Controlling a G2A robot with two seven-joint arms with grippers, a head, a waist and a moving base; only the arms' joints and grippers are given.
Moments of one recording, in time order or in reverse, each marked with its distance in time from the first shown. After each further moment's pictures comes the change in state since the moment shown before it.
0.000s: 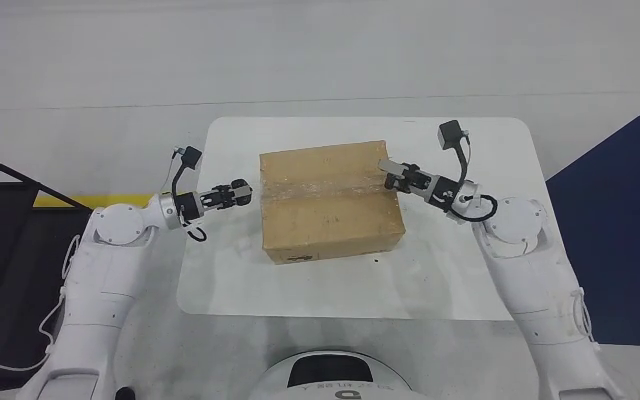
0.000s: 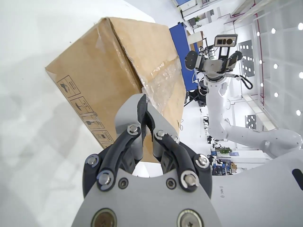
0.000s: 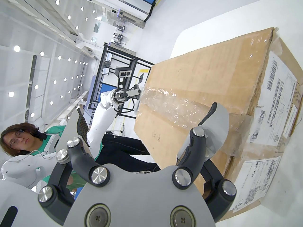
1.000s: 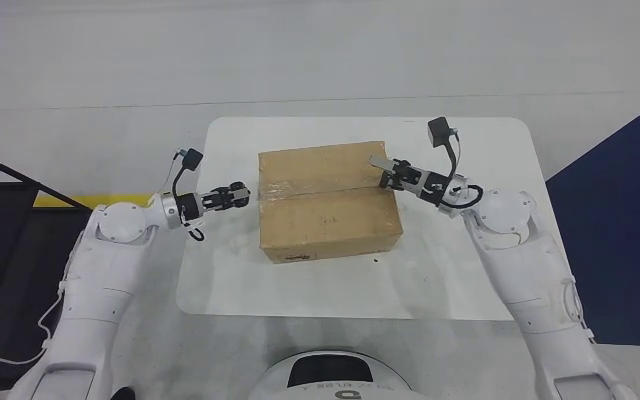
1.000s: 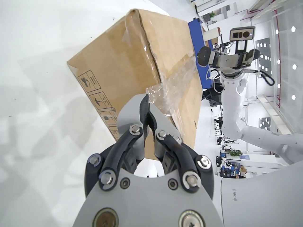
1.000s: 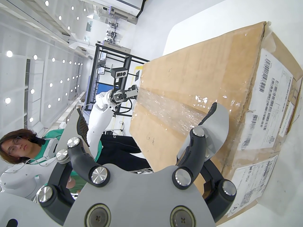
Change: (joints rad) left arm -0.038 0.022 0.056 0.064 0.069 -0.013 0.044; right arm 0.067 -0.002 -0.064 0.062 -0.008 0.058 -0.009
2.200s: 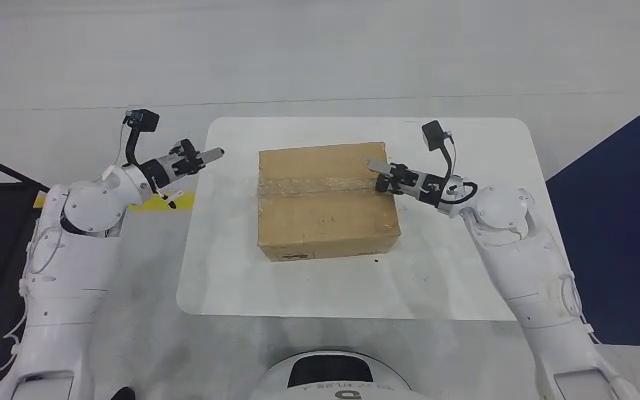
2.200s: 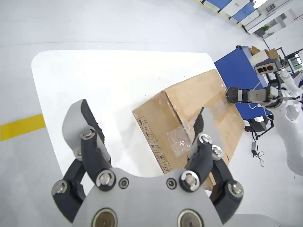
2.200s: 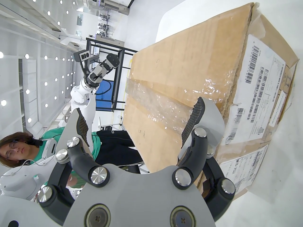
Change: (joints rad) left arm 0.020 0.058 -0.134 -0.215 0.377 0.084 0.279; right arm 0.028 0.007 -0.022 0.041 -0.007 0.035 0.046
